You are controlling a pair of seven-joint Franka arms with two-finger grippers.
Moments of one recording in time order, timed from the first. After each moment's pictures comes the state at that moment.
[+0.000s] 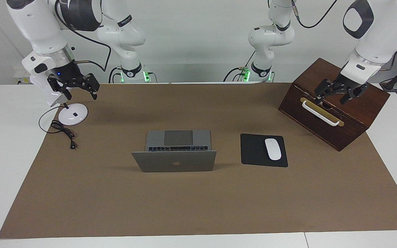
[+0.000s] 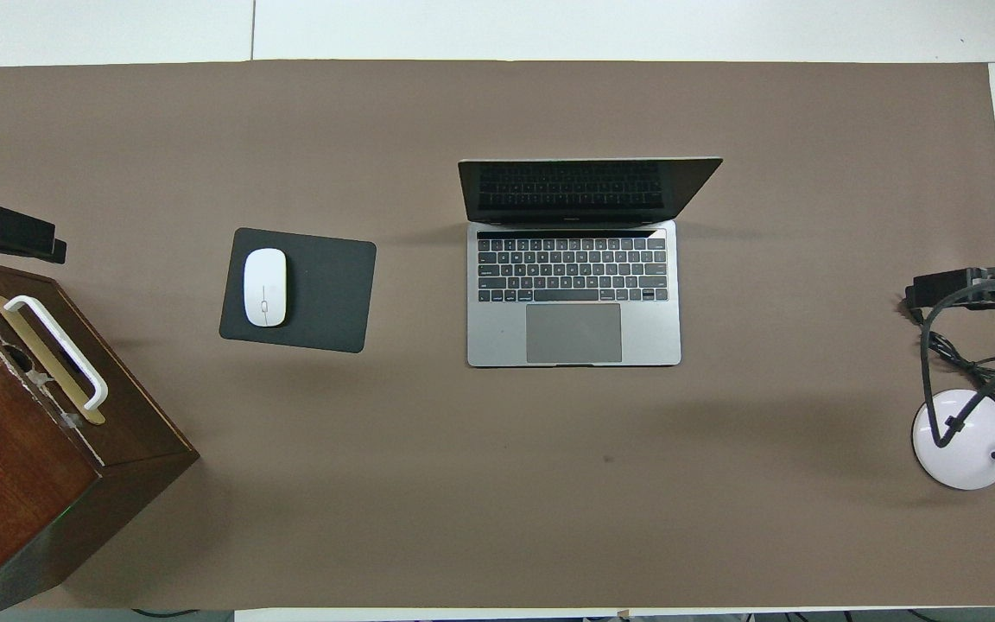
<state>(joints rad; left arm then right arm) 0.03 0.06 -0.02 -1.55 -0.03 1.59 0.09 -0.06 -0.16 -0.01 -1.88 0.01 1.77 -0.05</state>
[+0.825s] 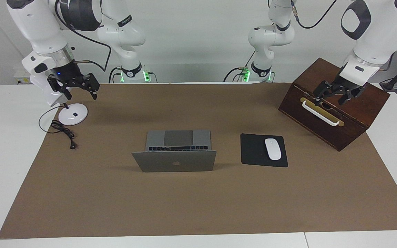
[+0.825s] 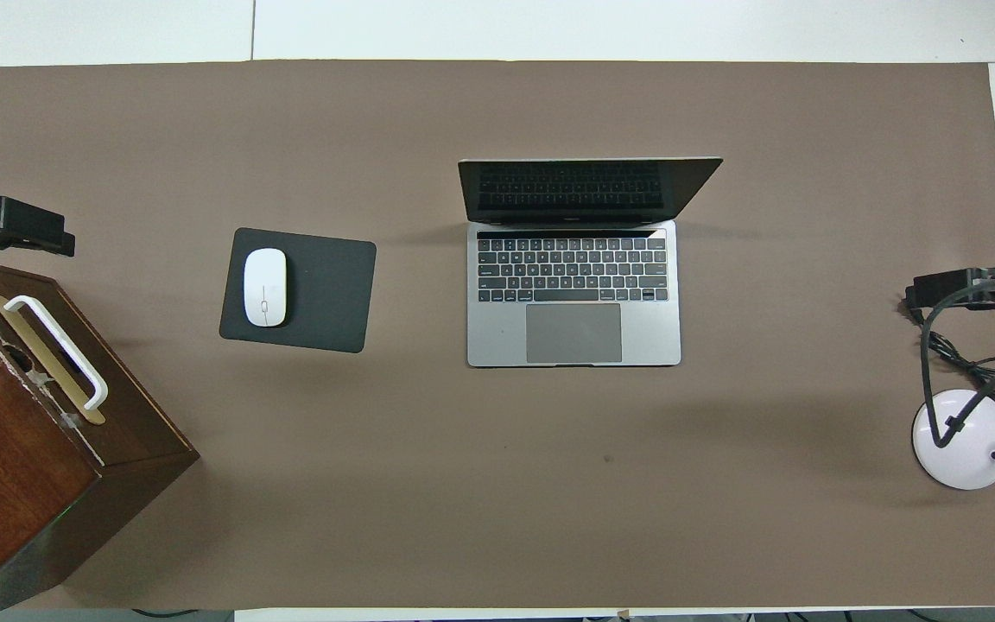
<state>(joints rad) 0.03 0.06 -0.03 -1.55 -0.03 1.61 0.04 -0.06 -0.16 -0.01 -1.88 0.01 1.77 -0.05</state>
